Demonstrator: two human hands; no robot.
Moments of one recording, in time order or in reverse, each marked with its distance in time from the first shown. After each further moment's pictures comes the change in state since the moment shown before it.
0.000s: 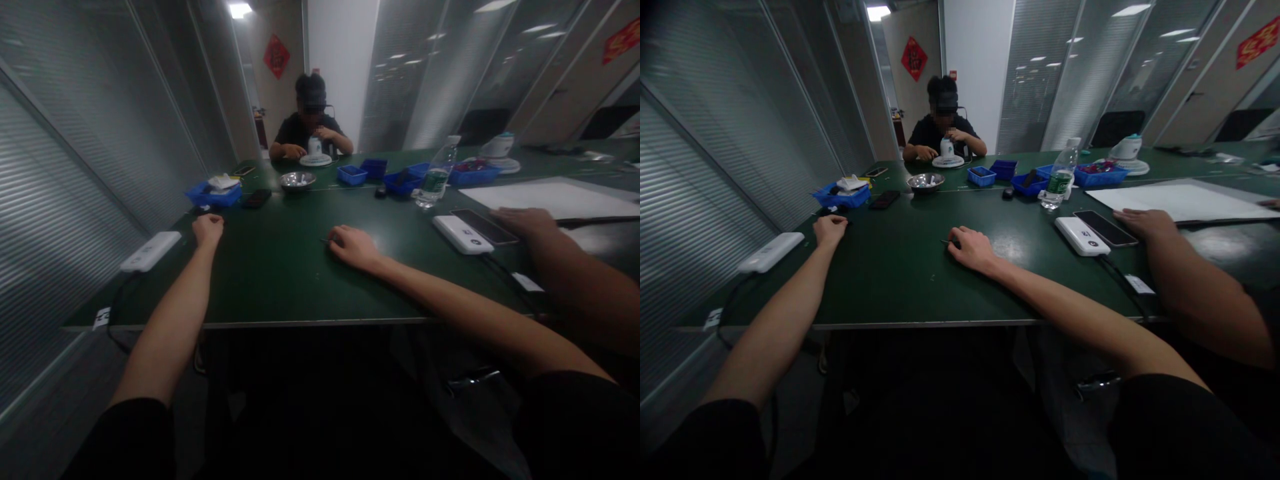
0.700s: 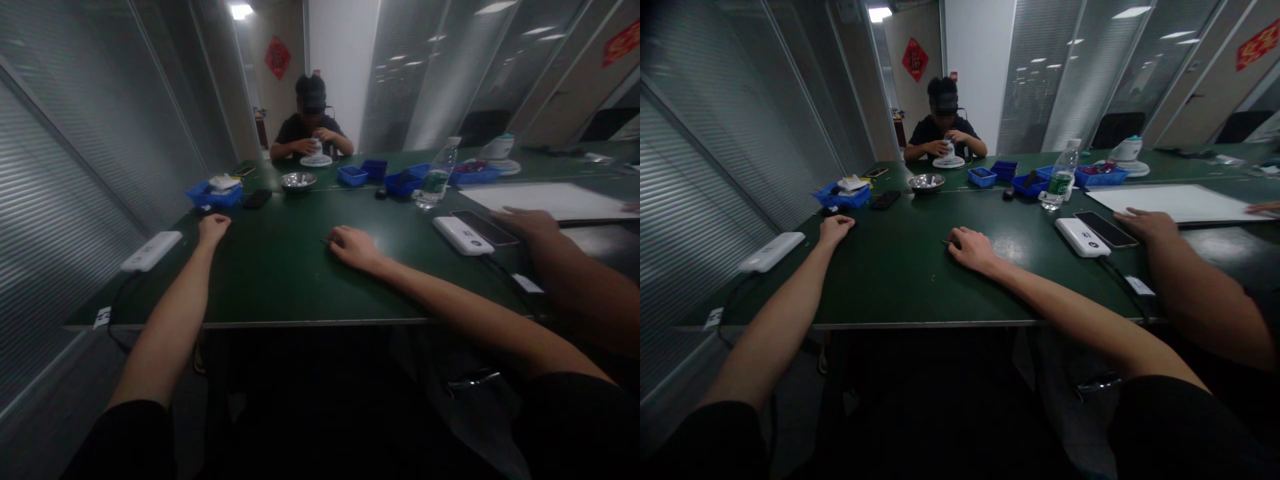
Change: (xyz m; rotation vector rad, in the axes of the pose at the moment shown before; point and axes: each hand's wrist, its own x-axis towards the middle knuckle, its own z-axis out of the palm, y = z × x) left_hand -0.001 0.006 -0.001 -0.046 -0.151 0.004; right_hand -0.002 -0.002 -0.003 0.015 -0.005 -0.008
